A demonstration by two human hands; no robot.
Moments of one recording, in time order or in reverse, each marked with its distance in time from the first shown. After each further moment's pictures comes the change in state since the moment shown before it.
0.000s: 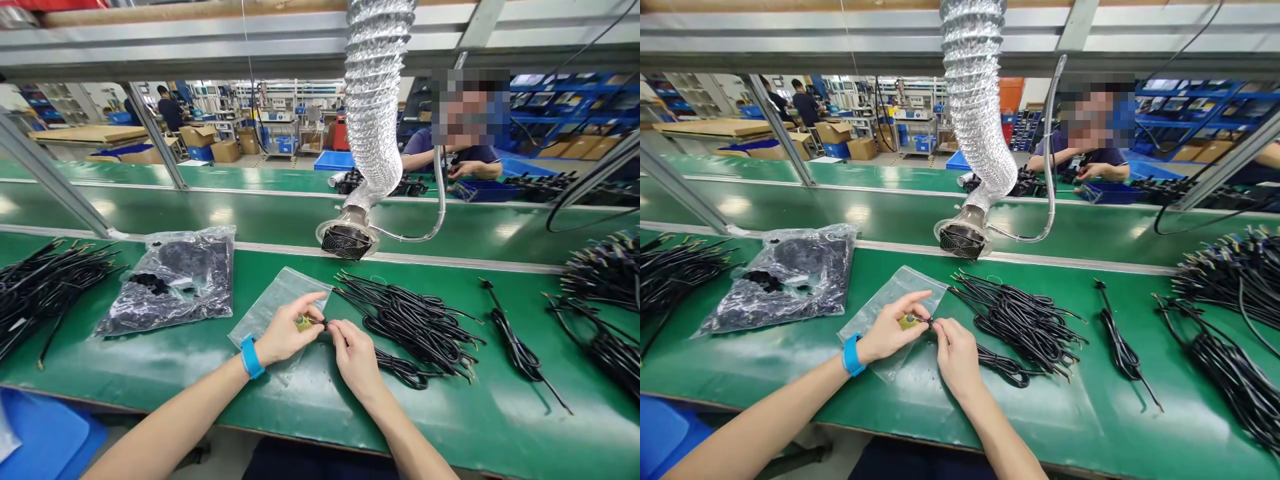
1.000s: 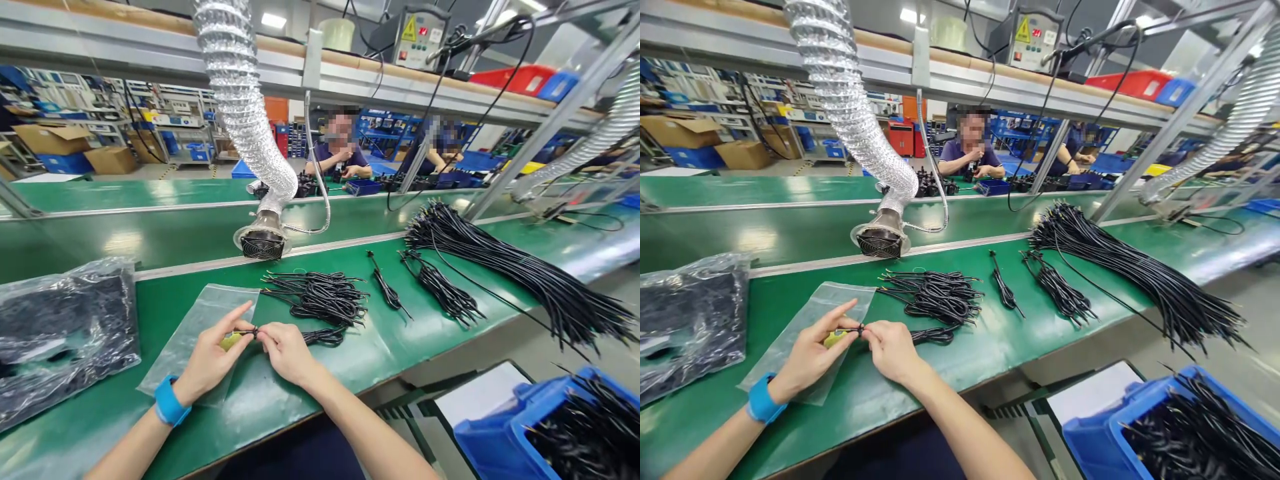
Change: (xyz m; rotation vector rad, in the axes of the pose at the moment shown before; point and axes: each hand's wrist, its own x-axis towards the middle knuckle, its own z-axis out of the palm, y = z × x) left_hand -0.003 0.009 0.003 0.310 -0.026 0.253; right_hand -0.012 0.003 -0.012 0.108 -0.123 0.127
